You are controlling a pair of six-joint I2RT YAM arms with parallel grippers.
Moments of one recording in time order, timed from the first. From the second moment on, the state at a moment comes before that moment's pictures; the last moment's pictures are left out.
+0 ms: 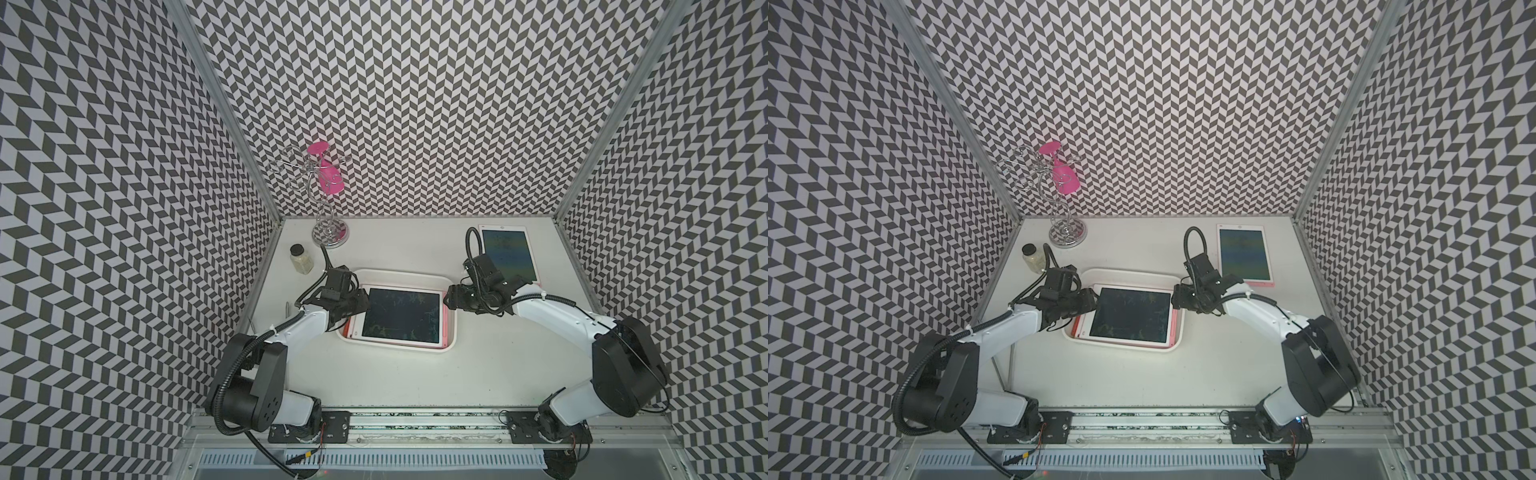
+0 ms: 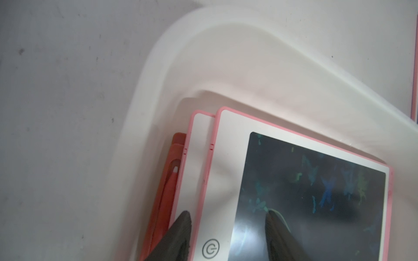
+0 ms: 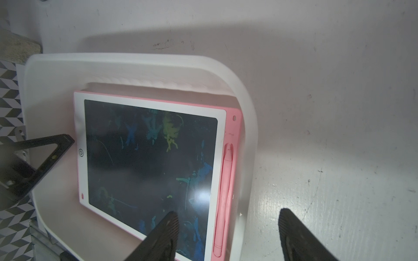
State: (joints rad) left arm -0.27 1.43 0.70 -0.18 0.13 -0.51; right arm 0.54 1.53 1.02 -0.53 -0.15 0.58
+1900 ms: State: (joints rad) left arm -0.17 1.46 0.68 -0.04 0.48 -0.52; right arm 0.50 1.70 1.04 -0.46 -0.28 0.60
